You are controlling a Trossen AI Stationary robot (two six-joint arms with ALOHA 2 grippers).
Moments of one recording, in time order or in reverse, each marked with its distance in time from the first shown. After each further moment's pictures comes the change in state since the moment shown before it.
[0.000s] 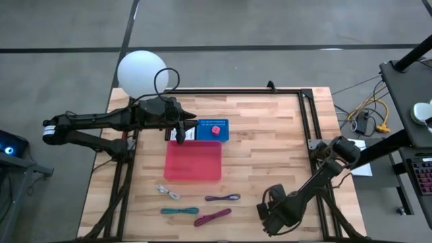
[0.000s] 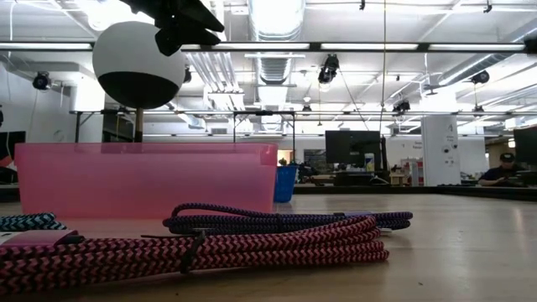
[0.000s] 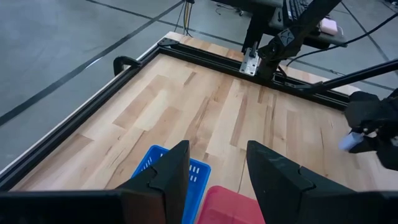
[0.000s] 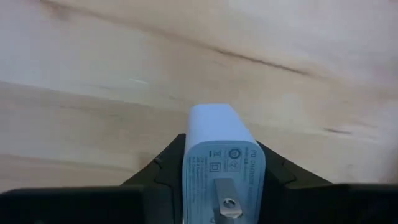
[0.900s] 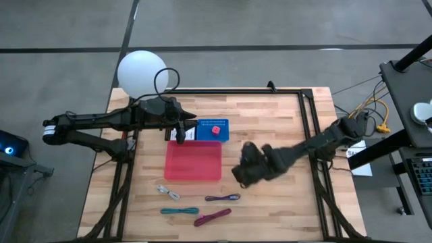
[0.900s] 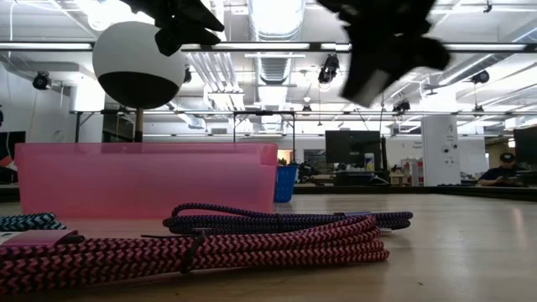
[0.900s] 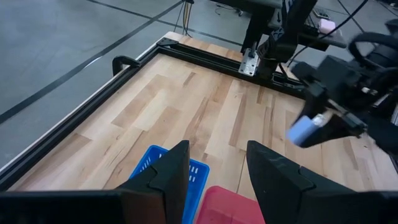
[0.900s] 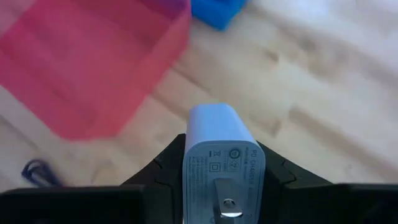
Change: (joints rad) left arm 0.000 0.000 0.000 0.000 0.003 -0.006; right arm -0.417 -0.220 0.010 0.133 0.541 -0.880
